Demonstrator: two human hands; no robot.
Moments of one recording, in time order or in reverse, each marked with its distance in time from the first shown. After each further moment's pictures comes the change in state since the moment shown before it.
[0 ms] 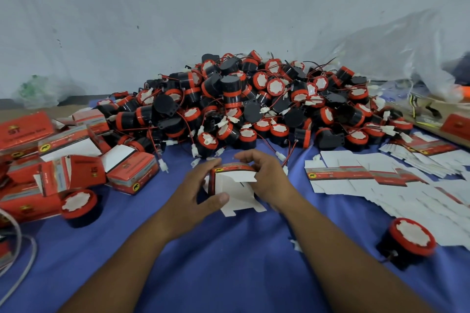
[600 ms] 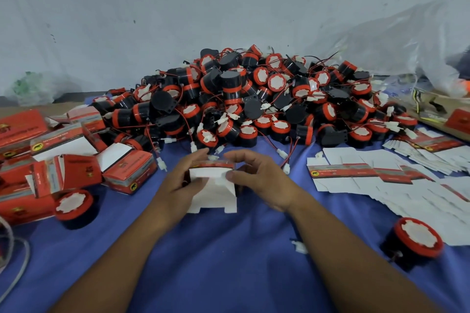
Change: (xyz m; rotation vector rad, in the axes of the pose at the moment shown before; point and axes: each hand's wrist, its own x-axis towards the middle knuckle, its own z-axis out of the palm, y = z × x) left_hand 0.010 -0.012 -0.009 -0.230 0.171 -0.025; right_hand -0.002 -0.007 0.004 0.366 -0.231 0.040
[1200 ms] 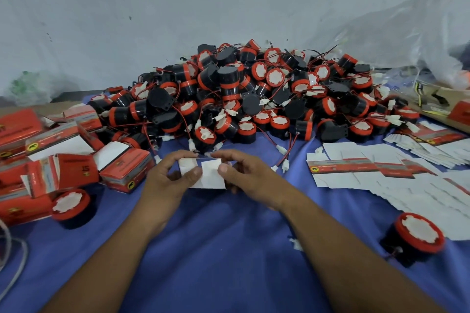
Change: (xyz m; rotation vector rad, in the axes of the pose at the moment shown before) left_hand 0.002 -0.007 -0.003 -0.213 0.219 -0.044; right_hand -0.004 -0.007 0.011 -0.121 -0.074 -0.018
